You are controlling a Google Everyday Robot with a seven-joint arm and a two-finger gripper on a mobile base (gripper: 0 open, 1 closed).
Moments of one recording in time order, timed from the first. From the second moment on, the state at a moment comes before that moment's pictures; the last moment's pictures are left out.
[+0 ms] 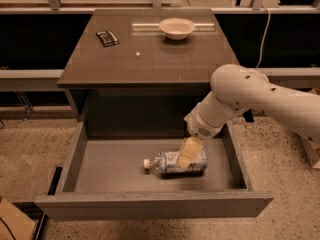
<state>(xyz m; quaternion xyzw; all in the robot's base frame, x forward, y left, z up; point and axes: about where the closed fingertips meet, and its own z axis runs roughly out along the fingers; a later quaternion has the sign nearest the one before) 0.530 -0.084 0.695 -0.60 0.77 0.14 0.17</state>
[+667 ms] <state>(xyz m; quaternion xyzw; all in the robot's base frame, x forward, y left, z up) 0.530 -0.082 0.606 -0.58 0.79 0.16 0.10</state>
